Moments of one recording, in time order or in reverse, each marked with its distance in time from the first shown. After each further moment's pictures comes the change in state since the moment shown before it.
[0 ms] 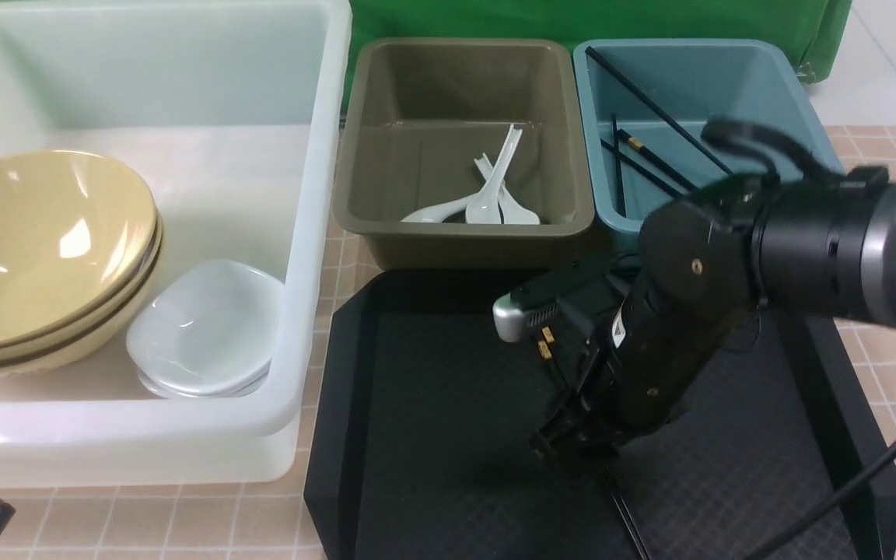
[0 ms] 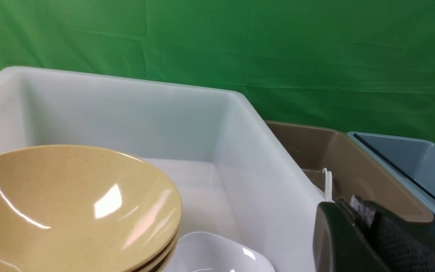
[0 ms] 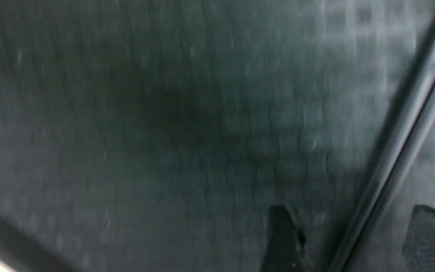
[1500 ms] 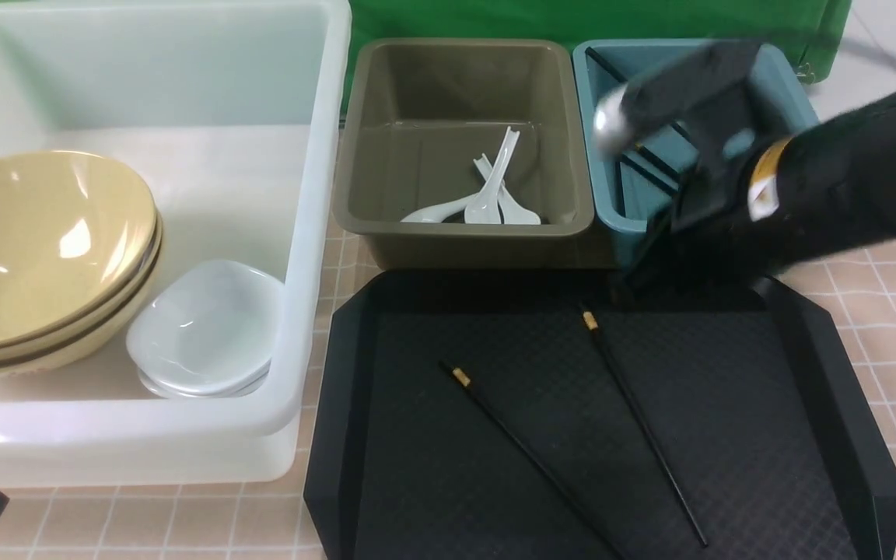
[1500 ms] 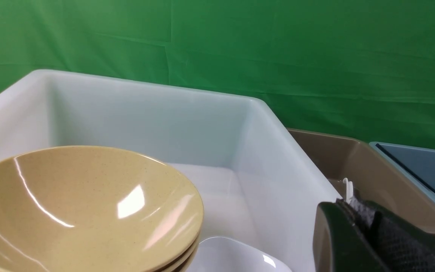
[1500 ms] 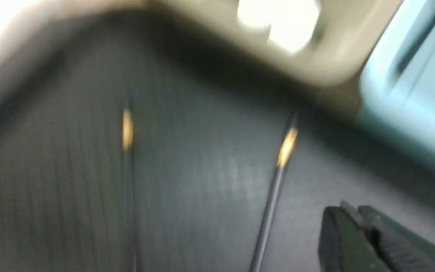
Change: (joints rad) right arm -0.064 -0.270 0.008 -0.276 -0.066 0.110; left arm 0.000 0.000 0.036 0.000 -0.073 0.000
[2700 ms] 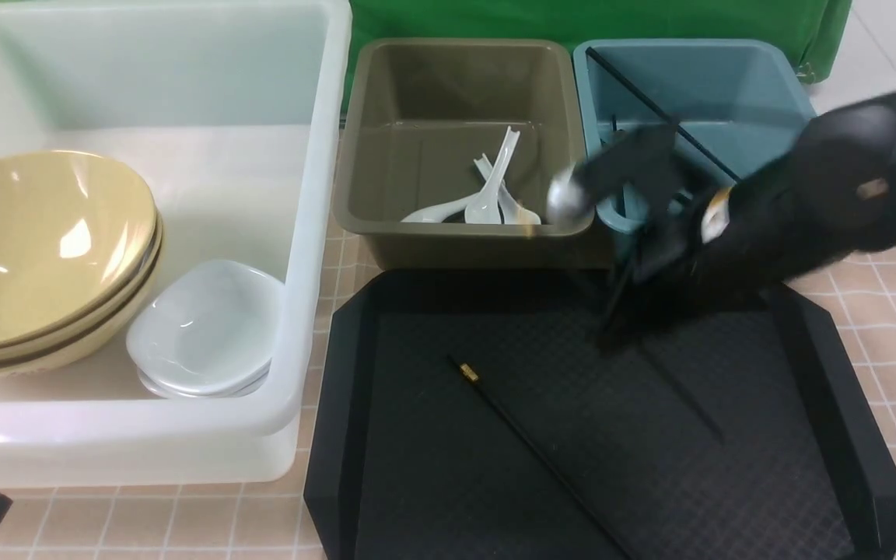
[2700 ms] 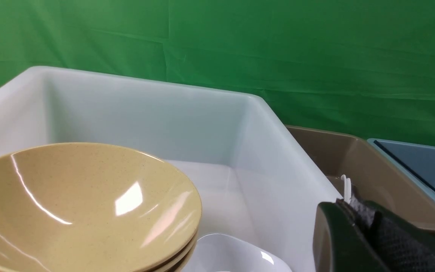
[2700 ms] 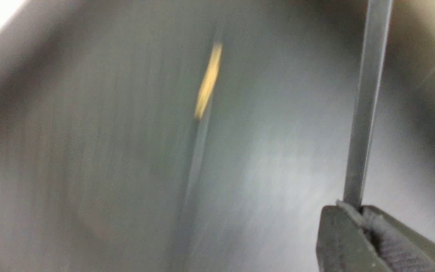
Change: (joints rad) right arm -0.058 -0.015 0.002 0.273 -0.217 -0.385; left arm 0.000 0.000 0.000 0.000 0.009 0.000
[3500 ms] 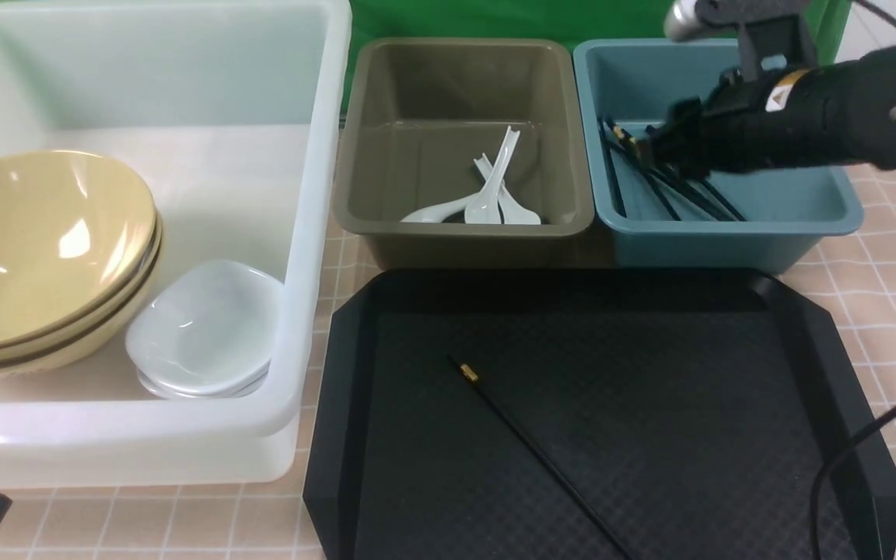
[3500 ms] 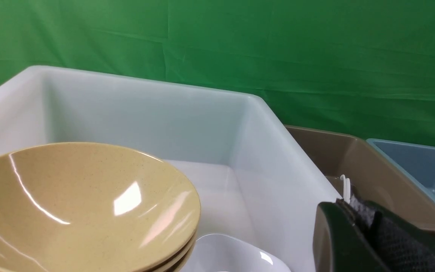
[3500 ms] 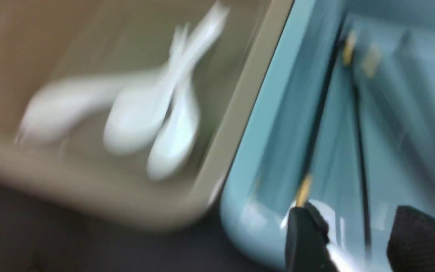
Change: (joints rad) right arm -0.197 0.158 -0.113 -0.021 -0.058 0.215; left arm 0.000 0.000 0.000 -0.003 0.000 0.000
